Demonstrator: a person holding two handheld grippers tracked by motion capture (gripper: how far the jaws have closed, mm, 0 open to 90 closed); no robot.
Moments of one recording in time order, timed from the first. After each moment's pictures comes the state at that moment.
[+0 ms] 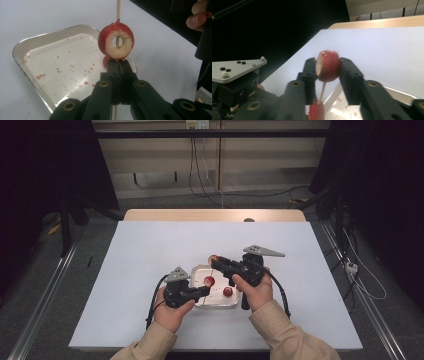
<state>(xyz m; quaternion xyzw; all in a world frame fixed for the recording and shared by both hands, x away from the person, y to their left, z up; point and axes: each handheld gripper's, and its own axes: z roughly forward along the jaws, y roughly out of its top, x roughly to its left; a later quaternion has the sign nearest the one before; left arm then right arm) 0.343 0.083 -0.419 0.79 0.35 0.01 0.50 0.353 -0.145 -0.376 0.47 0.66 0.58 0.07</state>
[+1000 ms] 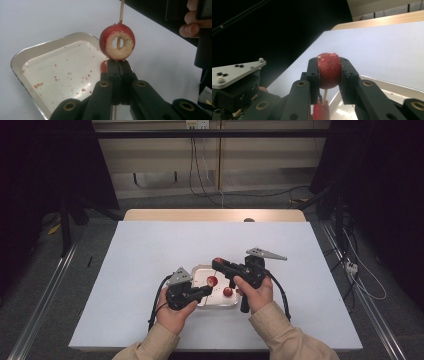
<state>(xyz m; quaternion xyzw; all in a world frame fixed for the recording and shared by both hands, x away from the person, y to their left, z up) 0.337 0.076 -0.415 0.79 0.33 0.03 0.51 0.348 -0.148 -0.380 0.47 0.64 0.60 0.05</state>
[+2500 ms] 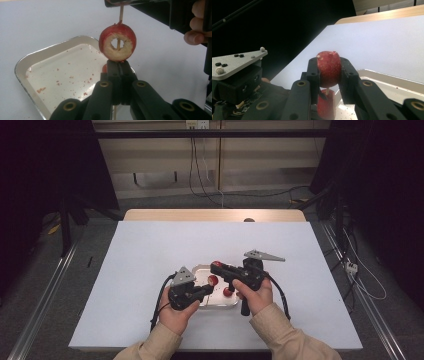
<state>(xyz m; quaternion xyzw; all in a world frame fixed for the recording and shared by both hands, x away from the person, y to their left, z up) 0.335 0.070 -0.411 0.80 0.32 0.06 0.51 0.343 -0.145 -0.382 0.47 0.65 0.60 0.04</state>
